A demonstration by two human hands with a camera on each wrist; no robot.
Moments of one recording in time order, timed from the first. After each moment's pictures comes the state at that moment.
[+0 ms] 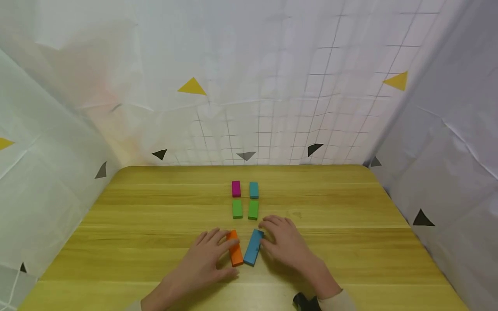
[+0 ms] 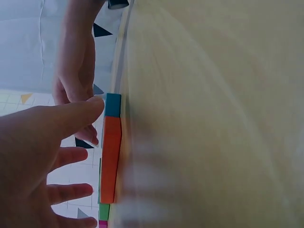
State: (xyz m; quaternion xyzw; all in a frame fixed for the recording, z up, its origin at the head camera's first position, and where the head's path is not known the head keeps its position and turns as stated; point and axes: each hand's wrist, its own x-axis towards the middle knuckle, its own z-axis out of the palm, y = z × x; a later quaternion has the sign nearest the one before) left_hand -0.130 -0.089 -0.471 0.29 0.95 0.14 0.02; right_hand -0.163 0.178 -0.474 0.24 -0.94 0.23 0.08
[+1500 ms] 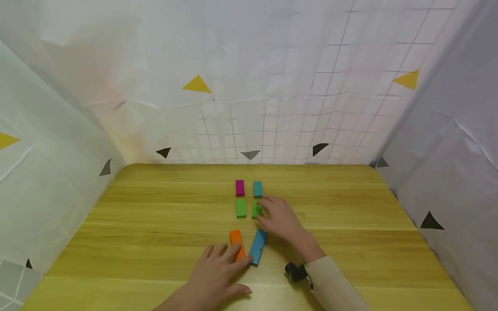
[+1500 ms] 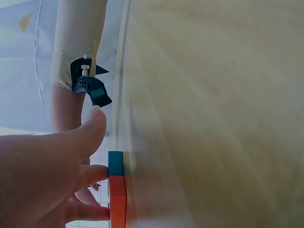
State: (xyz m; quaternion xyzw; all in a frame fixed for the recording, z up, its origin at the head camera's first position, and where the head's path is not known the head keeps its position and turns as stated) left_hand -0.101 -0.070 -0.468 0.32 0.95 0.05 0.00; right_hand -0.230 0.161 -0.468 0.23 -0.95 0.21 0.07
